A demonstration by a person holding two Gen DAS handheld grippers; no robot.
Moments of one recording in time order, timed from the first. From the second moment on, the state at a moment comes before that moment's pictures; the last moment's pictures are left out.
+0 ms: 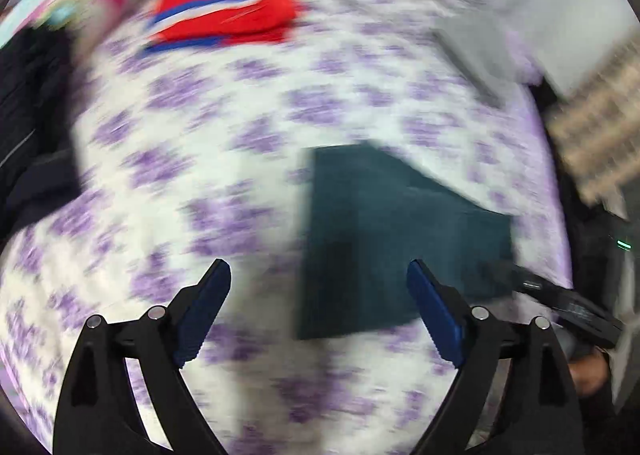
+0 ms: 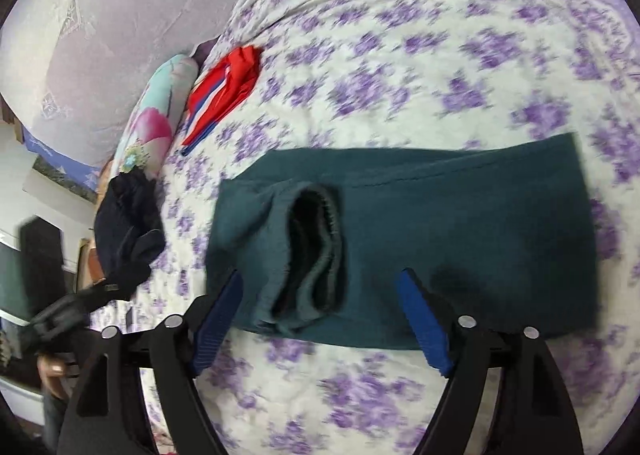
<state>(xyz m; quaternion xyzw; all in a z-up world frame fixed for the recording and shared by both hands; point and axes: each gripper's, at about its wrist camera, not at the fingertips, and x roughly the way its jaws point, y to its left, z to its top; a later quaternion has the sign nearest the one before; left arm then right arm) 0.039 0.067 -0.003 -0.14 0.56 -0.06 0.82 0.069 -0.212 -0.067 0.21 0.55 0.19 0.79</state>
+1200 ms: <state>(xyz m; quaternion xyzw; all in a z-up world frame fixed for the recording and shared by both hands) 0.075 -0.049 -0.051 0.00 0.63 -0.10 0.77 0.057 -0.331 -0.062 0.16 0.51 0.09 0.84</state>
